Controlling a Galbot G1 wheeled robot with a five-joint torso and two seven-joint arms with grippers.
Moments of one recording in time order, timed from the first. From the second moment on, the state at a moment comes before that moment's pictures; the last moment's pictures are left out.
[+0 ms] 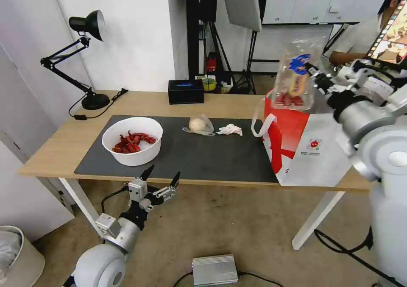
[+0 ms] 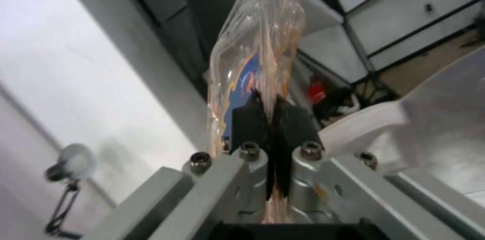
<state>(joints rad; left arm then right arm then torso) 1.50 -1.03 -0.34 -2.13 -0.54 -0.07 -0.01 -0.76 1.09 0.66 2.15 1.34 -0.55 0.54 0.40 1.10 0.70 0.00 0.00</state>
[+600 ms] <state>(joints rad) 1.49 -1.05 -0.32 -2.12 -0.53 -0.07 -0.01 -0.75 1.04 0.72 2.04 1.34 -0.53 0.53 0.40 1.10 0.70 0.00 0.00</state>
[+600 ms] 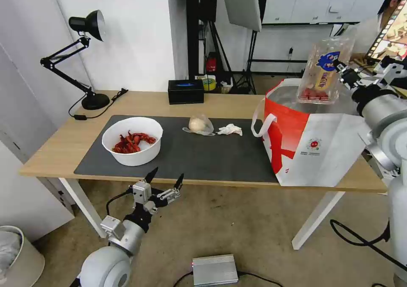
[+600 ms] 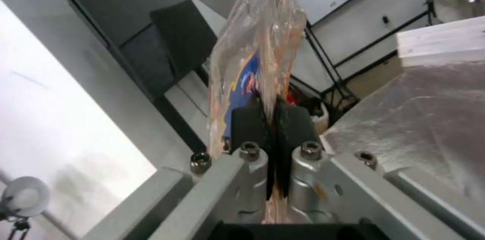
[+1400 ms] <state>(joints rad) 1.48 -1.05 -0.31 -2.11 -0.53 -0.07 -0.01 -0.82 1.07 0.74 2.06 1.35 -0.57 0.54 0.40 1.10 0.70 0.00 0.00</state>
